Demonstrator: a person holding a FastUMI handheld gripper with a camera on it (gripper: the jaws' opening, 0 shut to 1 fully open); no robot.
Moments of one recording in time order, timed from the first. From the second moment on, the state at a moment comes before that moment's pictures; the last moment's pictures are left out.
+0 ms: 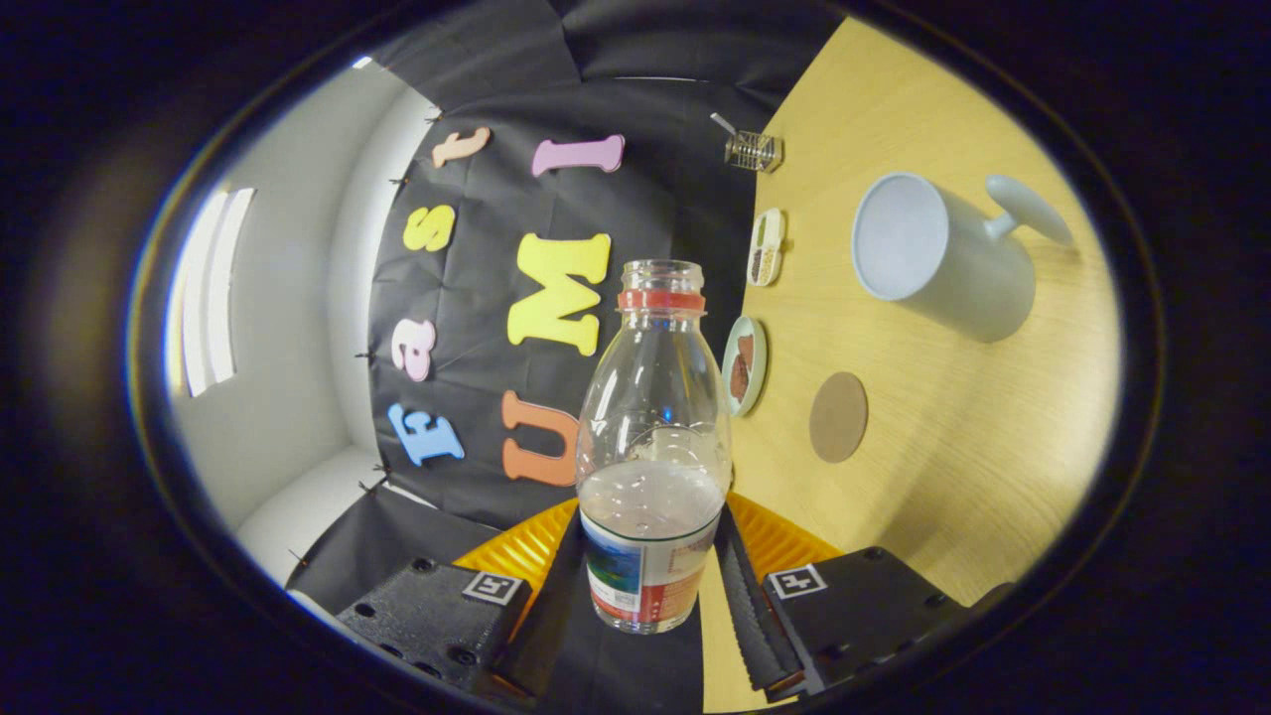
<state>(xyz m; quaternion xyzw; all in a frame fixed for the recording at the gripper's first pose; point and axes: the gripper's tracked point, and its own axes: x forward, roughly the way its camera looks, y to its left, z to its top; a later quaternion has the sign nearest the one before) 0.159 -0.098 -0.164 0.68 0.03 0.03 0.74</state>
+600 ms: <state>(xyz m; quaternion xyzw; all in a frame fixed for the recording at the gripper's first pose) 0.169 -0.115 -0.170 0.74 0.02 0.01 0.67</state>
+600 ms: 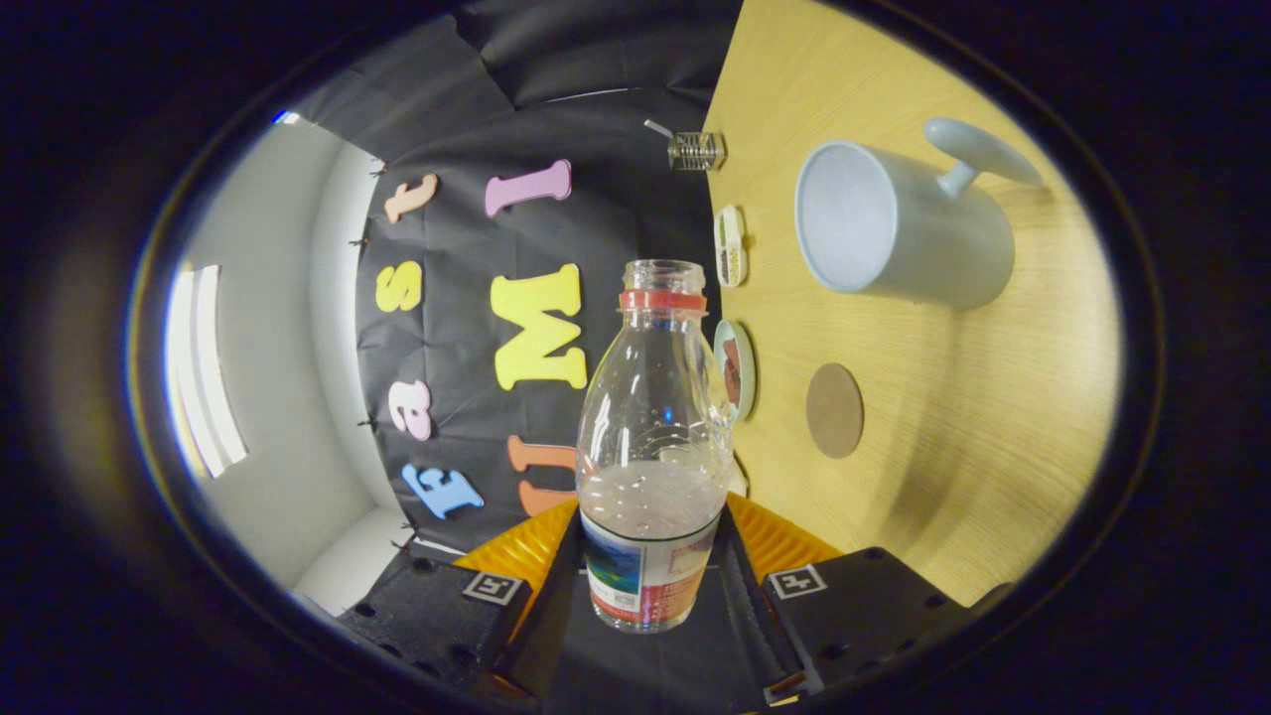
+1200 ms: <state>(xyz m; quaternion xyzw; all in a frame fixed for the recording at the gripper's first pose) 0.174 -0.122 -0.168 0.77 0.02 0.00 0.64</state>
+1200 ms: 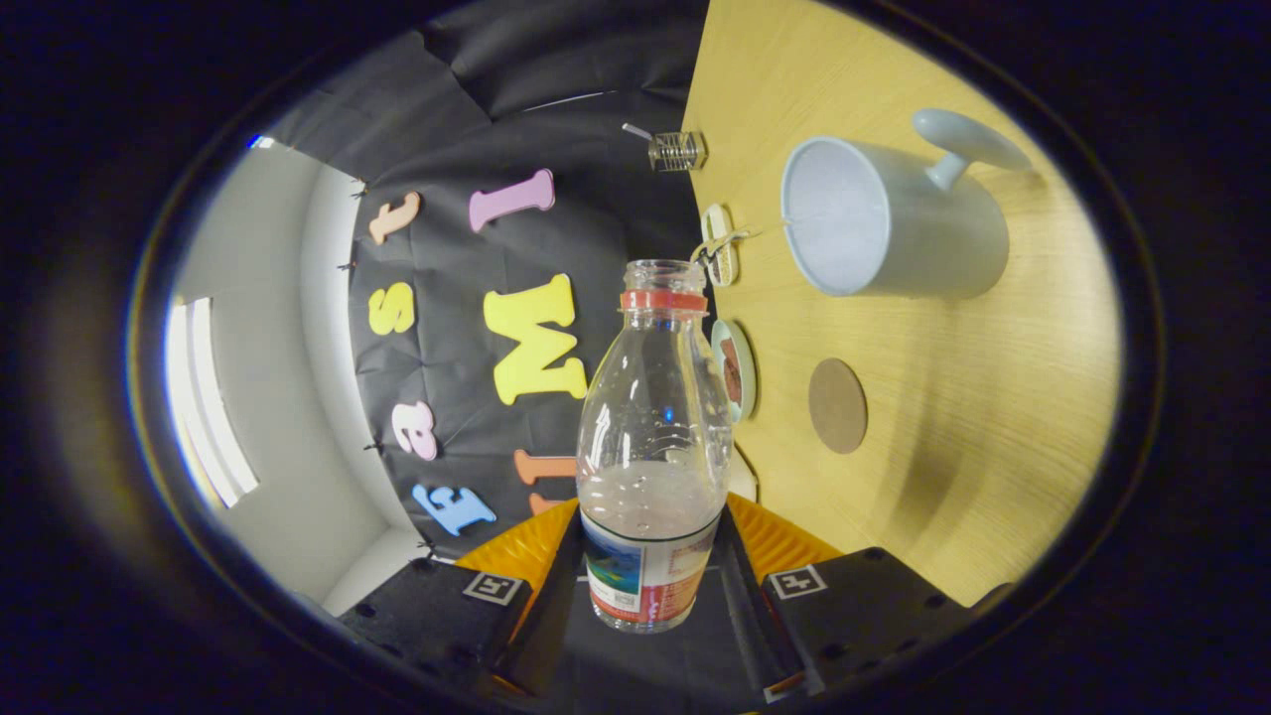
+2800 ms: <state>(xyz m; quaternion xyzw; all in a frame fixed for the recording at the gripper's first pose) 0.169 -0.130 -0.141 0.83 0.00 0.03 0.55</state>
